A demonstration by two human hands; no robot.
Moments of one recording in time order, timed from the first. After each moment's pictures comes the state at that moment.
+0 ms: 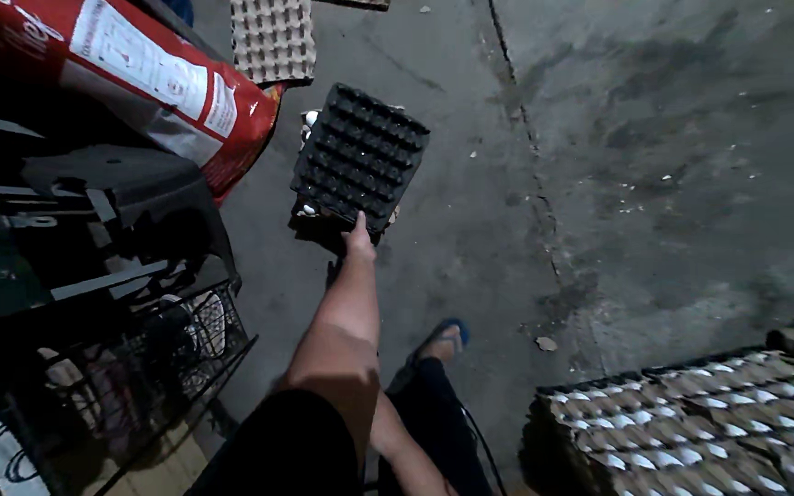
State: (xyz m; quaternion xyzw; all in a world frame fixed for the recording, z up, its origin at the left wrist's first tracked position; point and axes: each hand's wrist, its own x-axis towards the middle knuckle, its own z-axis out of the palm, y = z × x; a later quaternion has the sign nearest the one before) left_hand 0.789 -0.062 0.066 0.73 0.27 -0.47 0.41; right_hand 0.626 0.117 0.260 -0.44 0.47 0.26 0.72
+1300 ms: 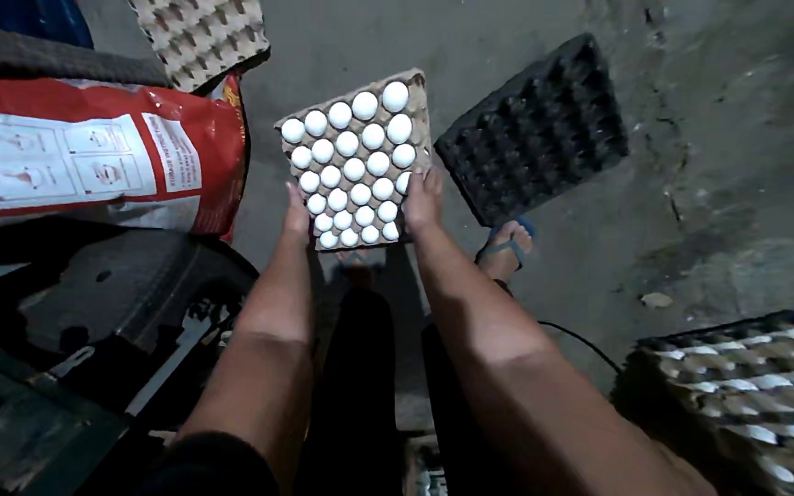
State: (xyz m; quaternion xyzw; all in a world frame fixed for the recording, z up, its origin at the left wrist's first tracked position) left_hand 1.026 -0.132 -0.018 0.83 -0.02 -0.54 0.17; right_hand 0.803 -0.188 -0.032 -0.36 0.76 -0.03 0.55
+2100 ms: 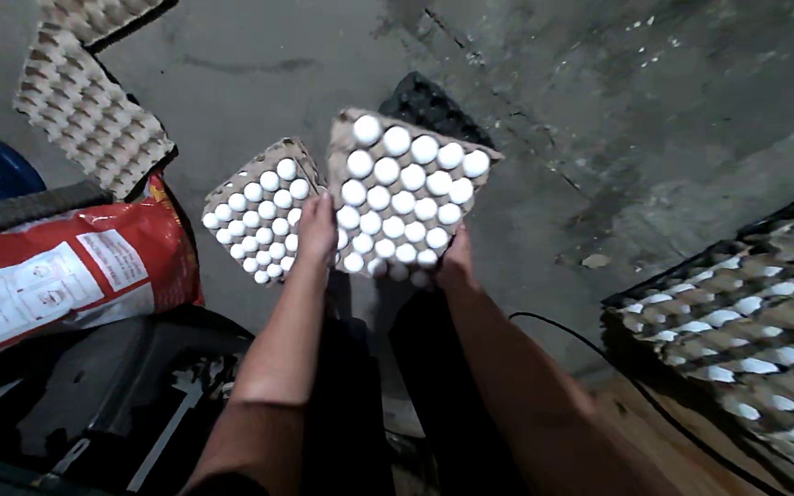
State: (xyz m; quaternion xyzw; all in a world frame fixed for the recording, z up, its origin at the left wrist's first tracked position) left_hand 0.794 -0.247 0.022 0.78 -0.25 -0.56 0.14; right_hand 0.564 -0.147 -0.021 0.01 0.82 -0.23 0.52
